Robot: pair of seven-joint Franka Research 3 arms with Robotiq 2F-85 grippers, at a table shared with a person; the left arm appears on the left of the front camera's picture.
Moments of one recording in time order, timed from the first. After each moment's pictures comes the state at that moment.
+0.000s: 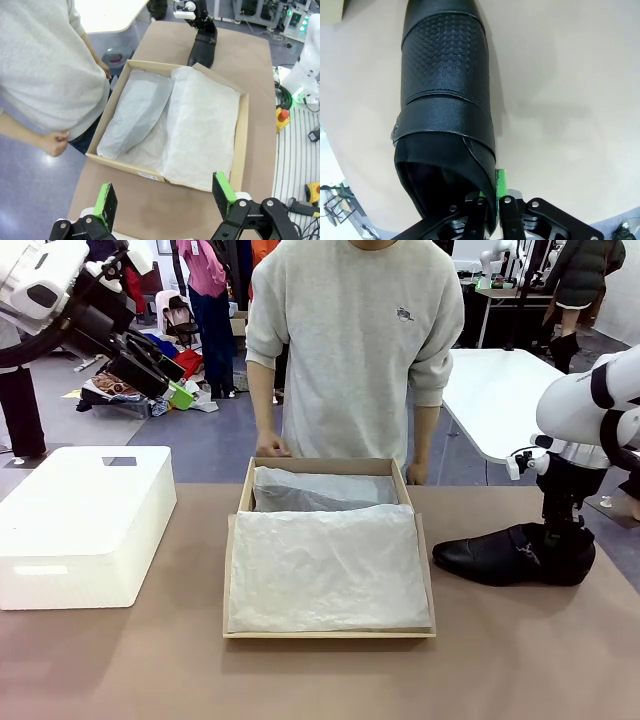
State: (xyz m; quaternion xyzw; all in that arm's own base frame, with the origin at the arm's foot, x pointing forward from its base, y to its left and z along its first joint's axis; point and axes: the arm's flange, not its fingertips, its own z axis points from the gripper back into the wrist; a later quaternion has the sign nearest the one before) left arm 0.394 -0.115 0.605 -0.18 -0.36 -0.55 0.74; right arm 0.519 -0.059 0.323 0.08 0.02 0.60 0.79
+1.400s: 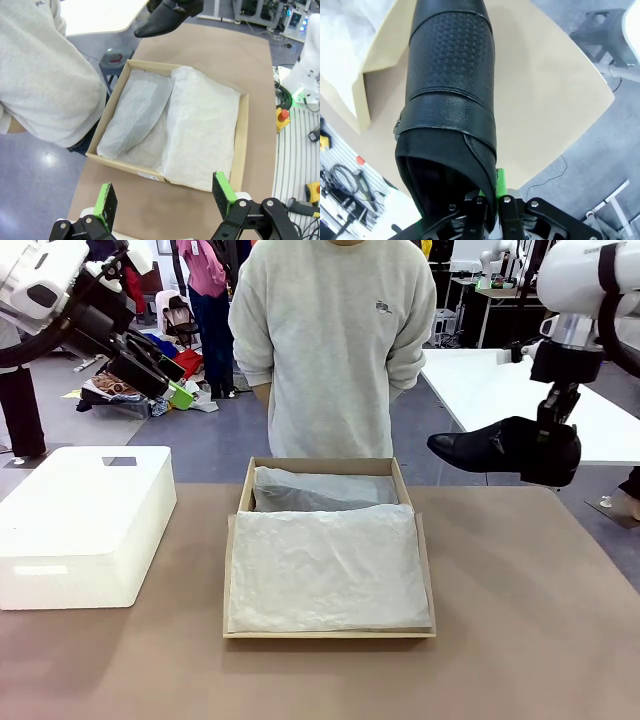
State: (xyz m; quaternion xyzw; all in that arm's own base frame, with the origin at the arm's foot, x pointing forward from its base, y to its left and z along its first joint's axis) left arm 0.394 -0.115 0.605 -0.18 -0.36 -0.55 0.74; right arm 0.575 -0.014 0.506 0.03 0.02 0.34 0.94
